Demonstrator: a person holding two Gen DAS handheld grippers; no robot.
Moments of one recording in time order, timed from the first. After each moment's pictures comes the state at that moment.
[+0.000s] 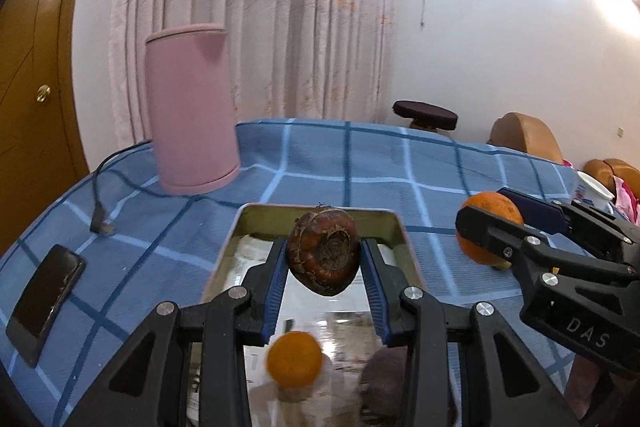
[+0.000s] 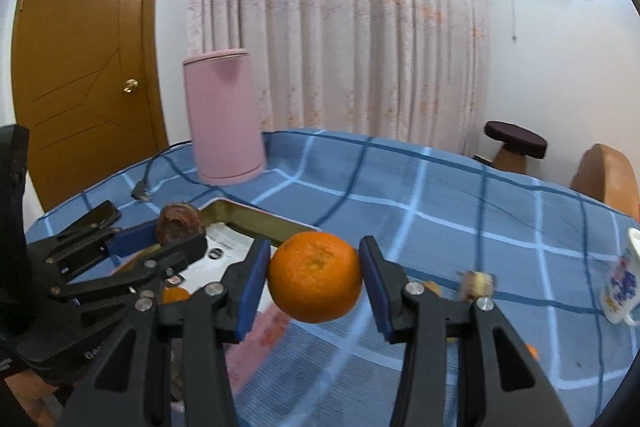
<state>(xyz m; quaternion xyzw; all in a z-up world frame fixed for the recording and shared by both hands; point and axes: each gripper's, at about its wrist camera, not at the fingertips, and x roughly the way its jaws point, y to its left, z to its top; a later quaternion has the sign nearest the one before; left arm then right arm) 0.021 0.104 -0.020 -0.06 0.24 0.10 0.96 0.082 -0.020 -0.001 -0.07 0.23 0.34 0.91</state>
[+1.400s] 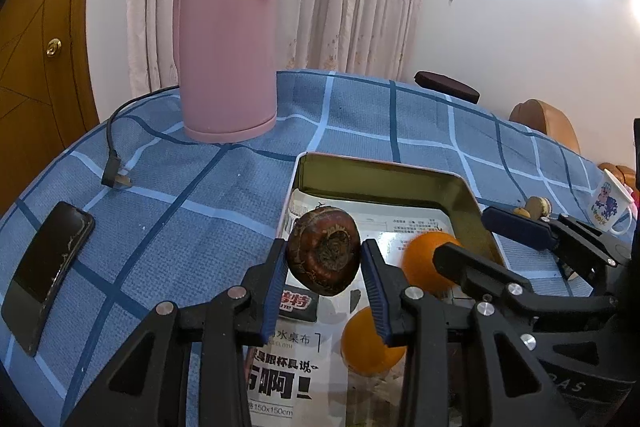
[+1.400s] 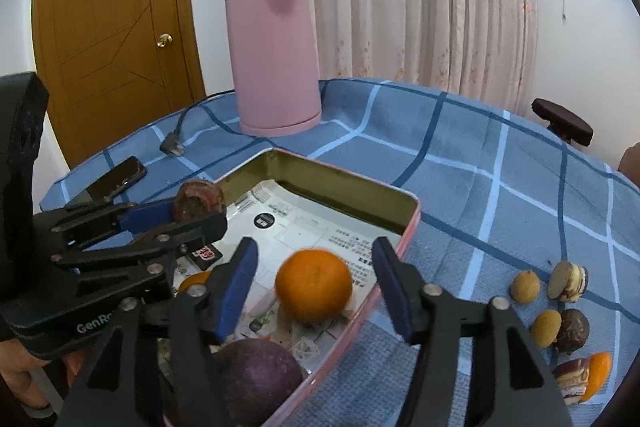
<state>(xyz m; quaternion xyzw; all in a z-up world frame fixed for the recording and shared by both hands) 0.027 0.151 -0.046 -0.10 0.31 0.11 0.94 0.090 0.031 -0.039 -0.10 0.29 0.40 0.86</state>
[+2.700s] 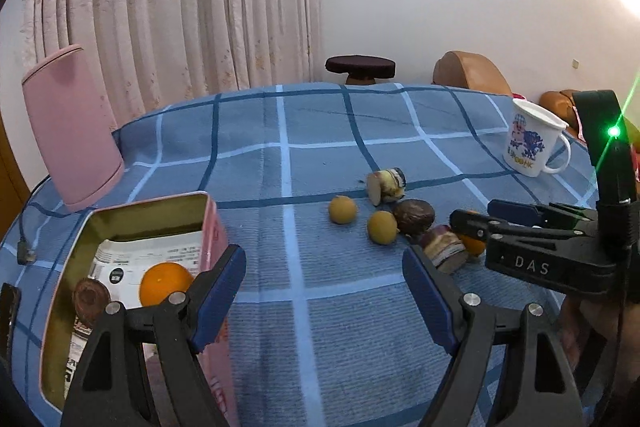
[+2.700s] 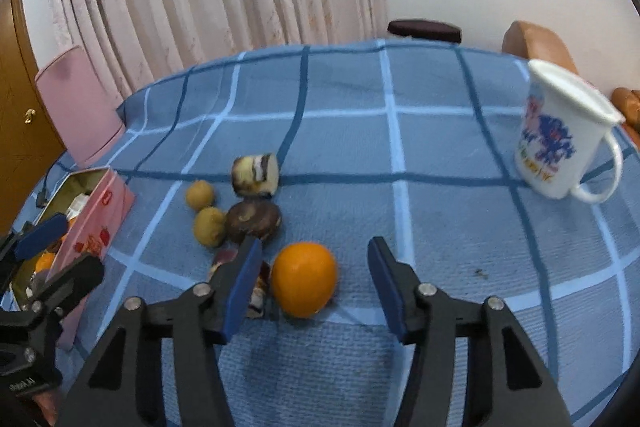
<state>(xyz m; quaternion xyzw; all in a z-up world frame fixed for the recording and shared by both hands) 0.071 -0.023 -0.032 0.01 0.31 -0.01 0.95 0.155 -0.181 -0.065 0.01 0.40 0.19 0.90</state>
